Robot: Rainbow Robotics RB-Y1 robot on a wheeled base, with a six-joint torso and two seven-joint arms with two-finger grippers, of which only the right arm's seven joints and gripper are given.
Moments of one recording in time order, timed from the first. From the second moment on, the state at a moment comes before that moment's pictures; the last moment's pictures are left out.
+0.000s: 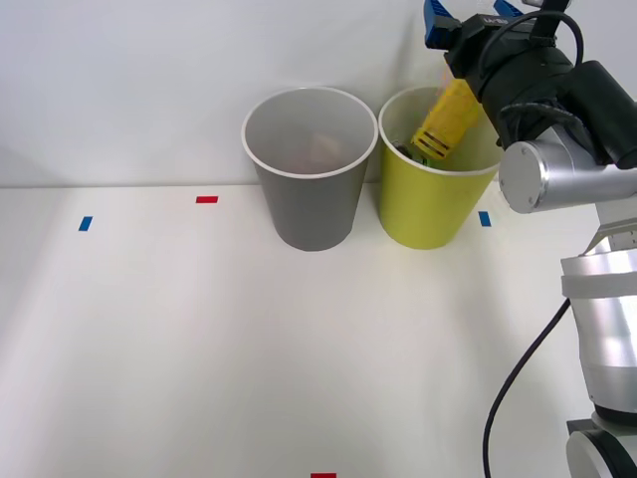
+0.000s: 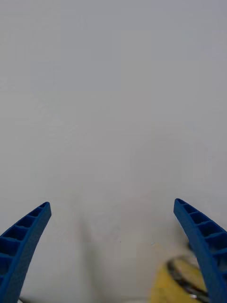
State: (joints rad) arm -0.57 -0.24 -0.04 -1.71 -0.28 0.38 1.40
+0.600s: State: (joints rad) arm -0.34 -0.41 0.08 -1.97 -0.29 0.35 1.41
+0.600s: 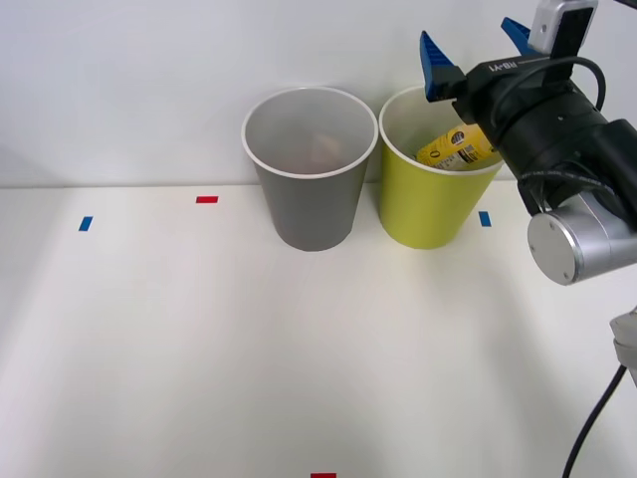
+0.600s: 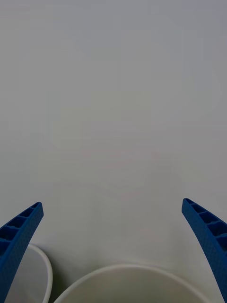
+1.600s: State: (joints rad) arm 0.40 -0.51 0.02 -2.38 -0.19 0.16 1.37
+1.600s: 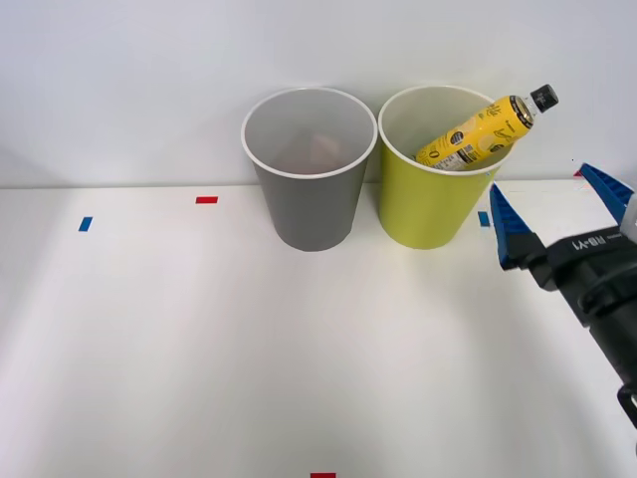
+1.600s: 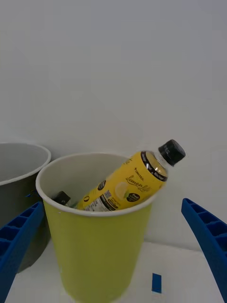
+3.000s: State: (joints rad) arm 0.80 -0.17 -0.01 -2.37 -0.02 0.13 1.39
